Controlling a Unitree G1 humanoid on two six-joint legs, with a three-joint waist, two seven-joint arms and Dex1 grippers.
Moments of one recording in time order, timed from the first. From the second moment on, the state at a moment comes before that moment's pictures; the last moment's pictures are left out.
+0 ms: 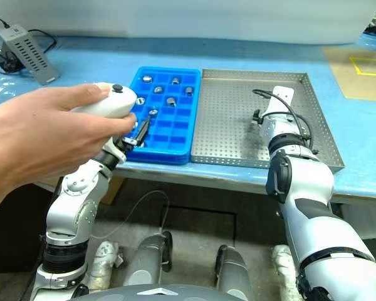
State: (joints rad) left arm -0.22 0.18 0.04 -0.46 -0.19 0.43 -0.16; right arm -1.23 -0.38 -0.36 1.37 0.04 0.26 -0.18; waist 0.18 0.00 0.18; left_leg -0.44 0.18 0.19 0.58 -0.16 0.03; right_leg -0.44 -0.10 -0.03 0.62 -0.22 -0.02
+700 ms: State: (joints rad) left arm -0.21 0.18 0.04 -0.48 -0.19 0.43 -0.14; right arm -1.20 -0.40 -0.42 1.37 0.03 0.27 -0.25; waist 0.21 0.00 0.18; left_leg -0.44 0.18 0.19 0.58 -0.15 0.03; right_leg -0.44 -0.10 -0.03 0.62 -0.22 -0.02
